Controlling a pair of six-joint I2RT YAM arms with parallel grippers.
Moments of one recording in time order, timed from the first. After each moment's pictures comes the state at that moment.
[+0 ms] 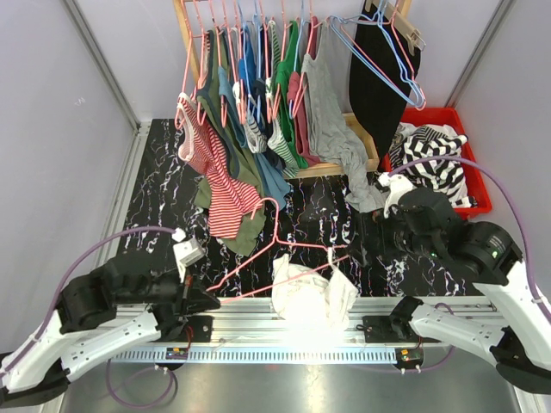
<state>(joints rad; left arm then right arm) -0.99 0.33 0.88 -1.04 0.38 -0.43 0.80 0.89 1.42 -1.28 0.02 0.42</state>
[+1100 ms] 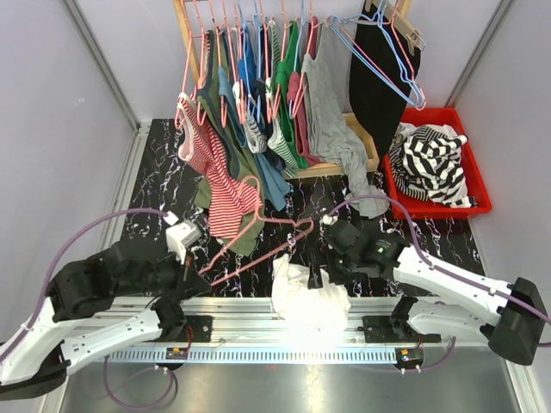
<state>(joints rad) -0.99 0.52 1.07 -1.23 0.15 -0.49 0.92 1.05 0.76 -0.78 -0.09 0.73</state>
